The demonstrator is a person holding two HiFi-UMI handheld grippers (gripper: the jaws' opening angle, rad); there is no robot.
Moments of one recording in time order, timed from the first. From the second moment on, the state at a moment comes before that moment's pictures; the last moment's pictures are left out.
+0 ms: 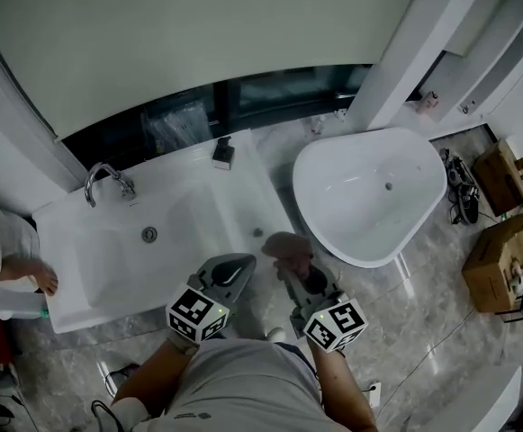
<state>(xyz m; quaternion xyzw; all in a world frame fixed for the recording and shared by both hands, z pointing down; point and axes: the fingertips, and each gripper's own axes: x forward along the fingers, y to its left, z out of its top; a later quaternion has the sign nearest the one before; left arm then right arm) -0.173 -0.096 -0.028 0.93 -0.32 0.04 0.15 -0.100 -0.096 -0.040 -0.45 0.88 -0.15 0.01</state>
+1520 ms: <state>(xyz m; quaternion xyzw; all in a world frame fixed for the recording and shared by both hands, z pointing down) -0.189 -0.097 -0.059 0.93 -0.34 0.01 0.14 -0.099 -0.092 -0.074 -0.48 0.87 -0.12 0.01</state>
